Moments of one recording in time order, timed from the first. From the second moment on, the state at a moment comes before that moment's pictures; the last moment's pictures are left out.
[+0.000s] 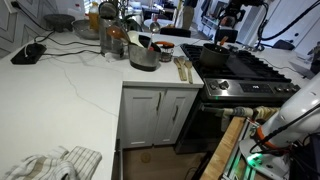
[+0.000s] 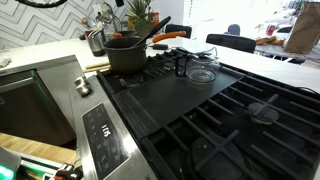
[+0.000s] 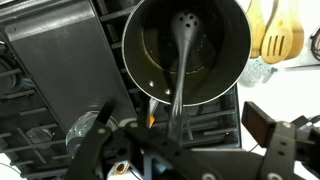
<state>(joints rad) -0.28 -0.04 -0.27 -1.64 -0.11 1.72 0.41</state>
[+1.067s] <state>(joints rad) -0.25 -0.45 -0.10 -1.98 -0.30 1.72 0.58</state>
